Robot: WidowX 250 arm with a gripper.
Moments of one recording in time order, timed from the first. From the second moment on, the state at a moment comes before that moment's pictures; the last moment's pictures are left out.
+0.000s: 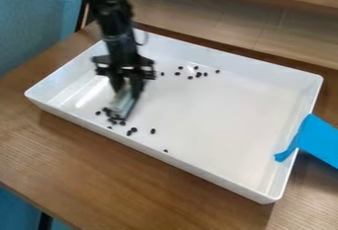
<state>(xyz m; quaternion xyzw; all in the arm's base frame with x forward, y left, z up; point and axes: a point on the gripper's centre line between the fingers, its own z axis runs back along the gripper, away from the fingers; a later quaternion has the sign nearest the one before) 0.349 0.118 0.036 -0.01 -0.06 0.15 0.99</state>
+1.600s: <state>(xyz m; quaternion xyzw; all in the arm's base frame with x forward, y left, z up) 0.380 -0.014 0.068 -0.01 -0.06 0.14 0.99</state>
